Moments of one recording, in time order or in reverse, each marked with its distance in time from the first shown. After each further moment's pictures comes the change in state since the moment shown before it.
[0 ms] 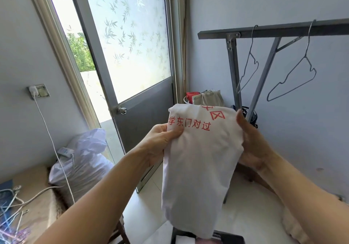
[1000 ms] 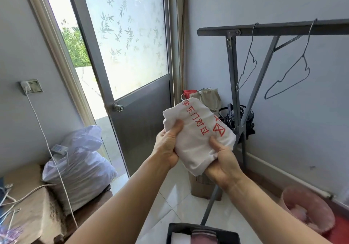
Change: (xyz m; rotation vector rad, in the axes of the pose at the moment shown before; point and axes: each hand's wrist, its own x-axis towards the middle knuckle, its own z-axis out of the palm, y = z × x) left_hand 0.032 -0.040 0.026 -0.531 0.246 0.016; right_hand 0.017 0.069 0.031 0.496 0.321 -0.051
